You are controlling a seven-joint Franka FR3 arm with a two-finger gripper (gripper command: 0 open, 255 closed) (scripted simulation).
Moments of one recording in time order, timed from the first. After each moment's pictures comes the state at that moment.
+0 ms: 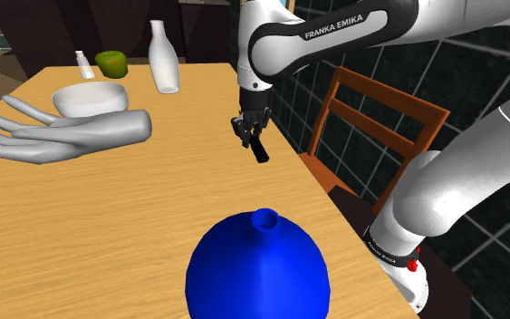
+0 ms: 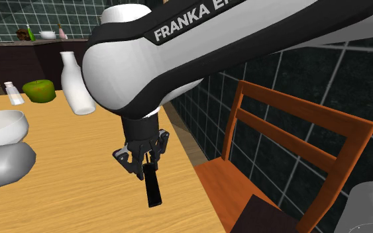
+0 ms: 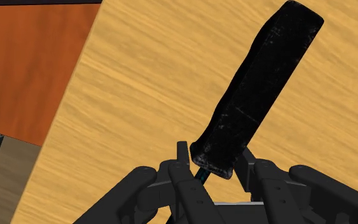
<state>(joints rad) 0.06 -0.33 0.21 -2.32 0.09 2.00 0.24</state>
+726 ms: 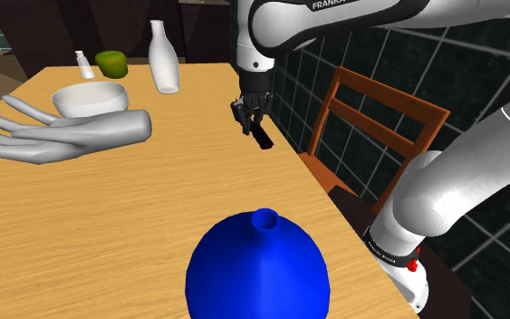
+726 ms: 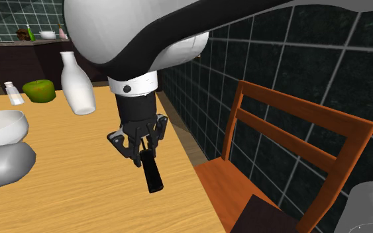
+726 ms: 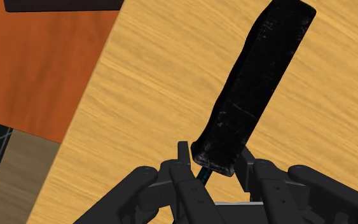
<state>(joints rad) 0.06 -0.35 0.20 -2.22 0.09 1.87 0.24</state>
